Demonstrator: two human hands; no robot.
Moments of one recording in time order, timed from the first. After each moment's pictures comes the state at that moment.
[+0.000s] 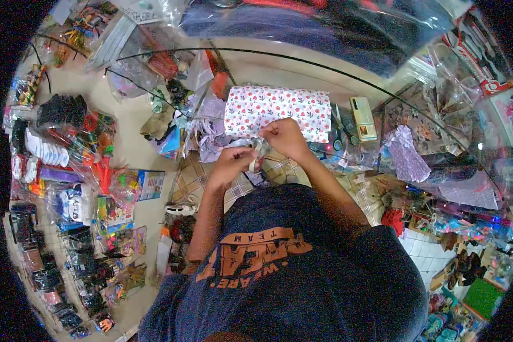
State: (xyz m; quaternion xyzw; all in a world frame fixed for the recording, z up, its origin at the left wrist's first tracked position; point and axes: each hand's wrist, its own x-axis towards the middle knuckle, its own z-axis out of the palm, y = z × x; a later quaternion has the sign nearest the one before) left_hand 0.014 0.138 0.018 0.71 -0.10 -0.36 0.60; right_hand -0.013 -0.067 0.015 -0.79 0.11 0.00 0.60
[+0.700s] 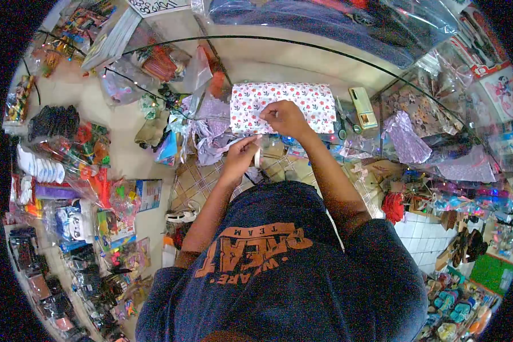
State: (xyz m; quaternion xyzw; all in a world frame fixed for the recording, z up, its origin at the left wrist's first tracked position) left_hand 0.030 0.145 -0.012 0.67 -0.11 -0.36 0.64; right_hand 0.026 -0.065 0.006 -0.88 0.03 -0.10 0.47
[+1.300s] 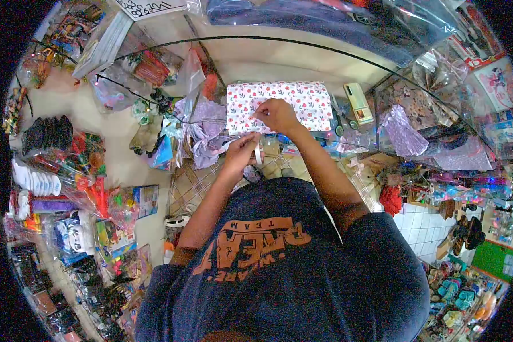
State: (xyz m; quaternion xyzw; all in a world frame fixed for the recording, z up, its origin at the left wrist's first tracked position) left_hand 0.041 0.134 -0.019 0.62 -0.01 -0.42 0.66; right_hand 0.043 -0.061 -0.011 -0.92 0.06 -0.09 0.39
